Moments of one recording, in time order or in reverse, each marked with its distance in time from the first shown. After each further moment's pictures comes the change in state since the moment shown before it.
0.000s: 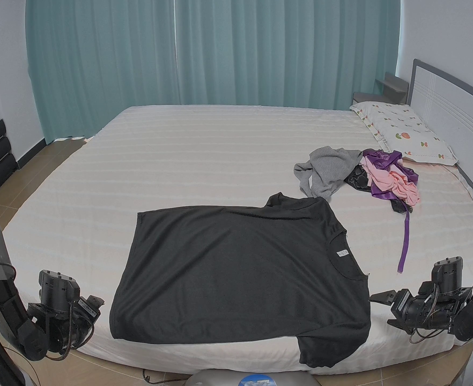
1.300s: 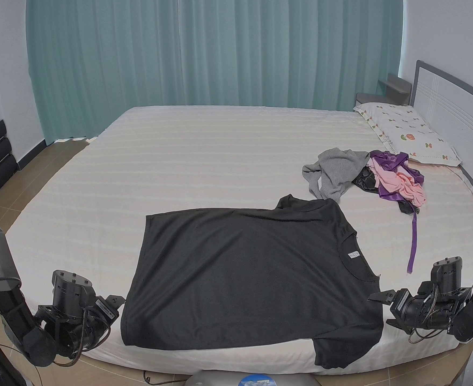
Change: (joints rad) left arm -0.147 -0.024 -0.028 -0.006 -0.007 0.006; right arm 0.007 0.005 0.000 -0.013 -0.003 0.012
